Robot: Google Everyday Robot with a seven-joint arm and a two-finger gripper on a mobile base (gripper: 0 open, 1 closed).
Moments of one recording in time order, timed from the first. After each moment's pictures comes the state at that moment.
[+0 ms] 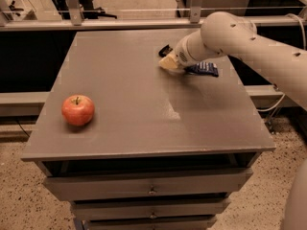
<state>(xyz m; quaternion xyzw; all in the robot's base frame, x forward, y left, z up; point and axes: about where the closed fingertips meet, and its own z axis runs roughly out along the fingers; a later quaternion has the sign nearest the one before) 0.751 -0.085 0.840 -0.38 0.82 0.07 0.42</state>
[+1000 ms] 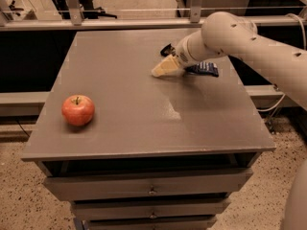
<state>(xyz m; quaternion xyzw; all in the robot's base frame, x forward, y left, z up) 0.752 -0.085 0.841 -0.38 0.82 0.07 0.42</state>
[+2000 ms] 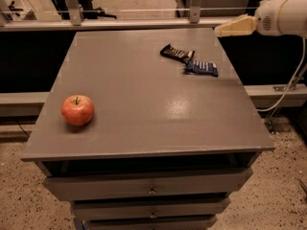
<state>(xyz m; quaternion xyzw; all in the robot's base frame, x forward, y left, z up) 0.744 -0.275 0.981 -0.27 0.77 0.09 0.57</state>
